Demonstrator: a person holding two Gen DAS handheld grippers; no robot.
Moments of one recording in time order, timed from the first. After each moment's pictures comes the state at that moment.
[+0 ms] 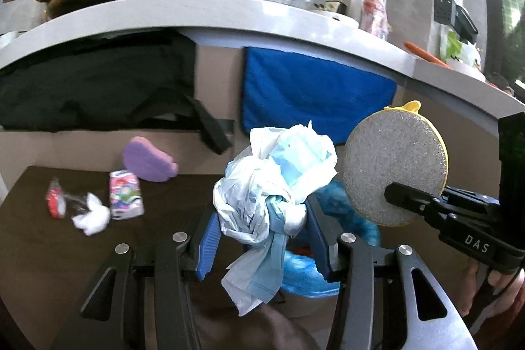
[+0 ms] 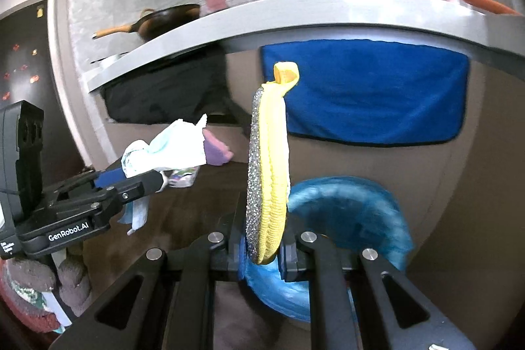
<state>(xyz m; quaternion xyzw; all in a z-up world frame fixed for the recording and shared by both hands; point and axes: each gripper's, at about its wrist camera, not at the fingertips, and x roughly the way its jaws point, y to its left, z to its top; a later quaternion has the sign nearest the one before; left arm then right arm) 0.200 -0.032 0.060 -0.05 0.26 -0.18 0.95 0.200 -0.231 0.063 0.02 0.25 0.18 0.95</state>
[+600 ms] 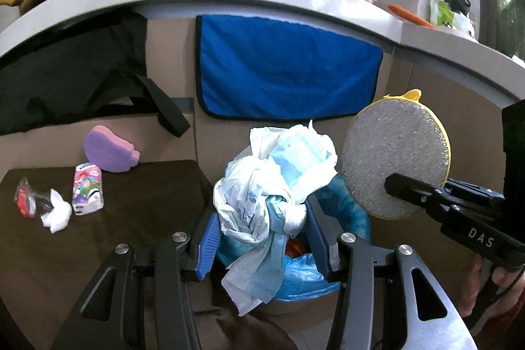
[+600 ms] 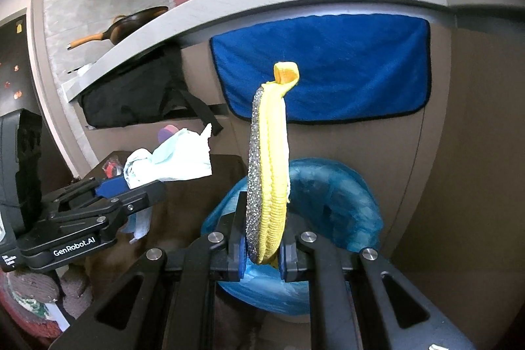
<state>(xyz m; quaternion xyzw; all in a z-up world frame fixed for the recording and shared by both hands) 0.223 -0.084 0.034 -0.02 0.29 -0.21 0.93 0.207 -0.279 0.035 0.04 0.27 0.14 0.95</state>
